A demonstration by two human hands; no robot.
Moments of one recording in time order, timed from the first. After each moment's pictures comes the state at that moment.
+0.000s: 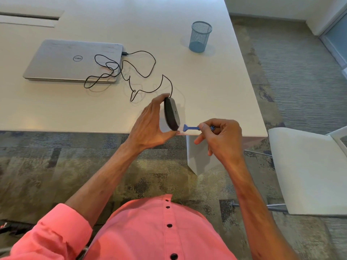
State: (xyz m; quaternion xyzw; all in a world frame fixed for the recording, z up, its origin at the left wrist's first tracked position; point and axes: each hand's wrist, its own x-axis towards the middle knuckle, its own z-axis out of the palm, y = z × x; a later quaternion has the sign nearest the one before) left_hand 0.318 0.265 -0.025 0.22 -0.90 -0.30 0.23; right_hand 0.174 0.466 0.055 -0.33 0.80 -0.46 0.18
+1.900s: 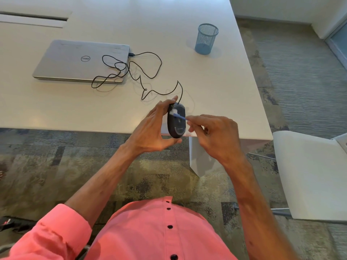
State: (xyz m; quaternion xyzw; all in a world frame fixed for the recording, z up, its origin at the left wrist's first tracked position) left_hand 0.335 0.258 -0.025 0.14 -0.91 -0.34 0.20; right_hand 0.177 0.437 0.056 -0.57 0.77 -0.28 -0.05
